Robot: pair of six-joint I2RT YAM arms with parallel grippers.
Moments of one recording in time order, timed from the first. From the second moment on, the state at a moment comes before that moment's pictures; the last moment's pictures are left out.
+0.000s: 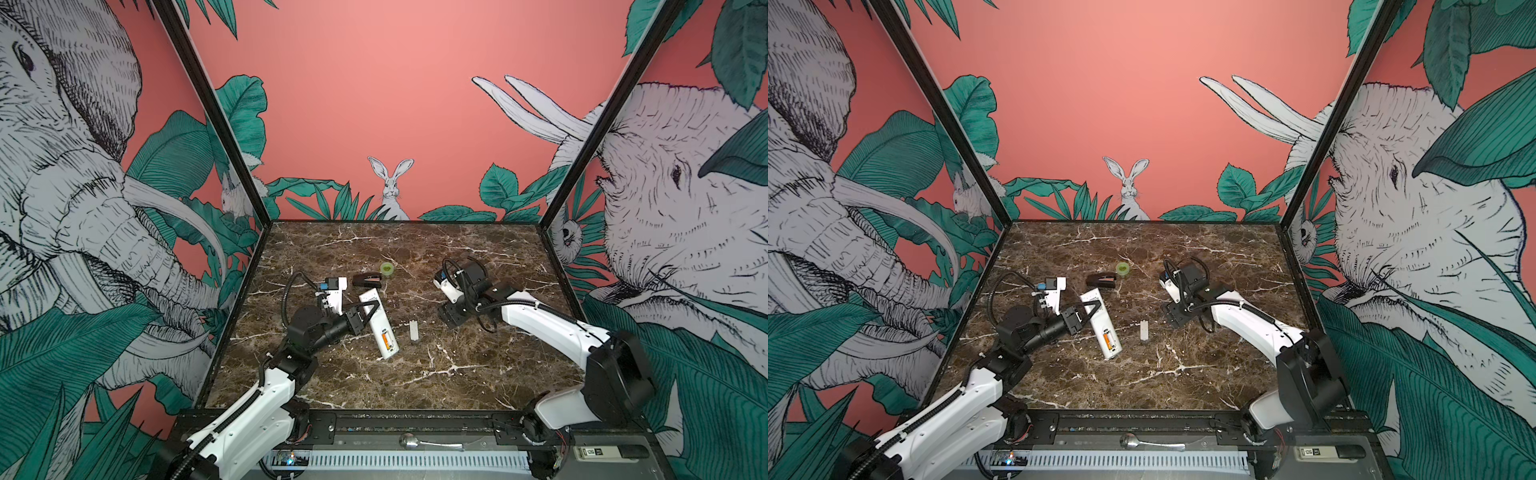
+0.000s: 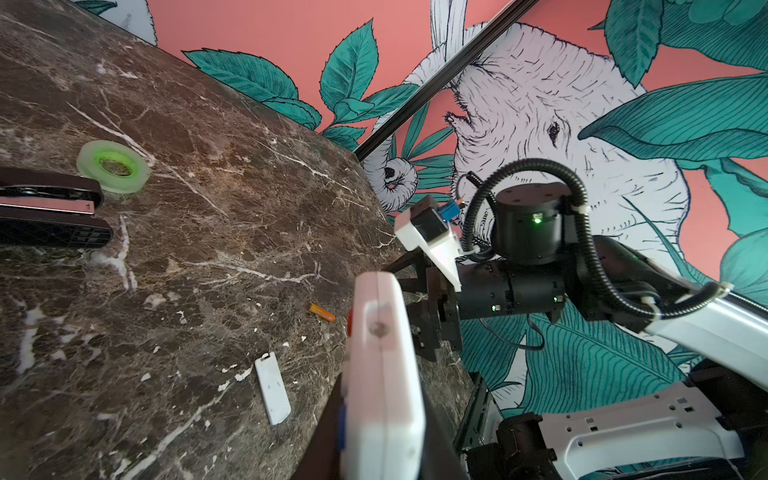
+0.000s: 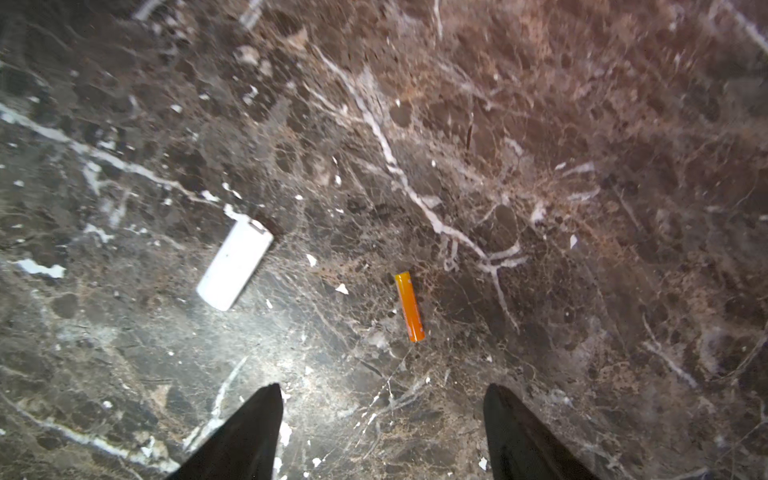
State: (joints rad) left arm -0.48 0.81 0.32 0.38 0.49 -0.81; right arm 0.56 1.49 1.01 -0.63 -0.04 -0.11
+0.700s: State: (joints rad) left arm -0.48 0.89 0.32 0.40 0.49 -0.78; right arm 0.50 1.70 1.07 -0.65 -0.07 -0.12
